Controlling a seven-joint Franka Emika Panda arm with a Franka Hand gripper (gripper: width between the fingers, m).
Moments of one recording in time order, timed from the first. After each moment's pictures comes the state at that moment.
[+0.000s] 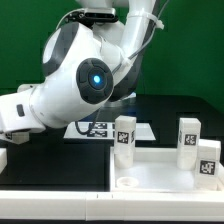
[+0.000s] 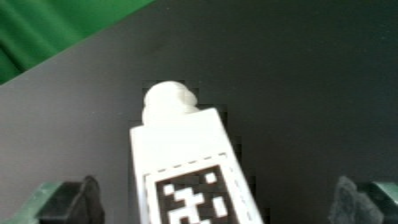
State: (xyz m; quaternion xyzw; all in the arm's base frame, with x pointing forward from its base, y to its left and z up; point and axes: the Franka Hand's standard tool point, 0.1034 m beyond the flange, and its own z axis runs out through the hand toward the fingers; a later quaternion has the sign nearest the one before) arm 0.379 -0.216 0.014 0.82 0.28 -0.46 0.20
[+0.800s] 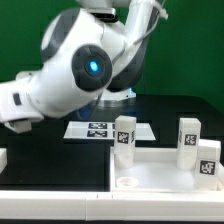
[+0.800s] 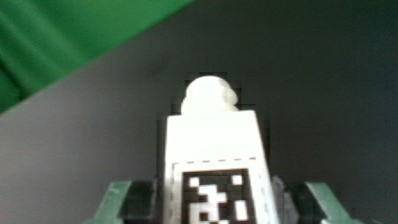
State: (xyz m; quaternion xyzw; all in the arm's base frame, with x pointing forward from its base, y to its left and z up) arm 0.399 -0.209 0.054 0.82 0.27 -0.47 0.16
